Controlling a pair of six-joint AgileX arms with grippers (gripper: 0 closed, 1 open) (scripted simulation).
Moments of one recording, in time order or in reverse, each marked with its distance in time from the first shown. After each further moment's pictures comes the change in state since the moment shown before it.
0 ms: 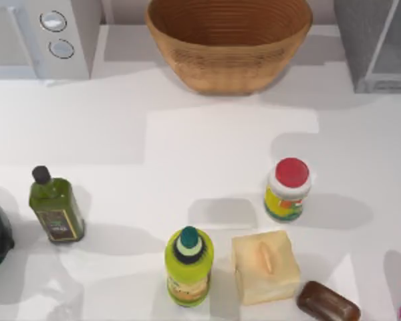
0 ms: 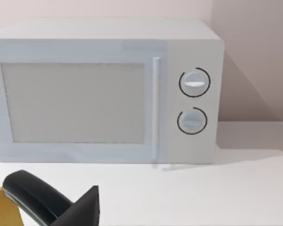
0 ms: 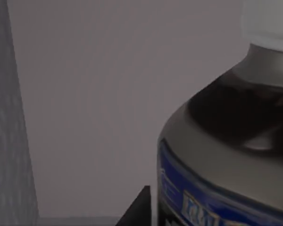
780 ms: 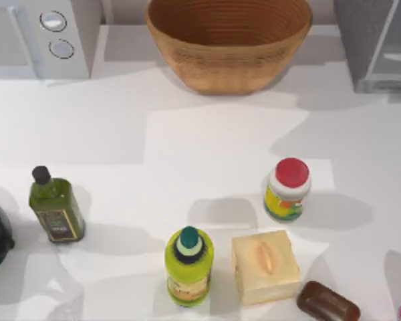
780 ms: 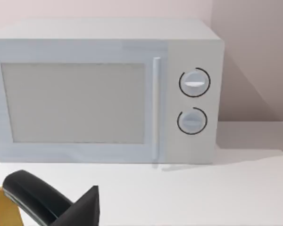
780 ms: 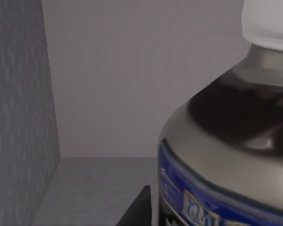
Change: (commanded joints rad) left arm 0.000 0.000 0.000 0.000 0.000 0.000; right arm -0.034 -0.241 -0.407 0.145 -0.041 -0.002
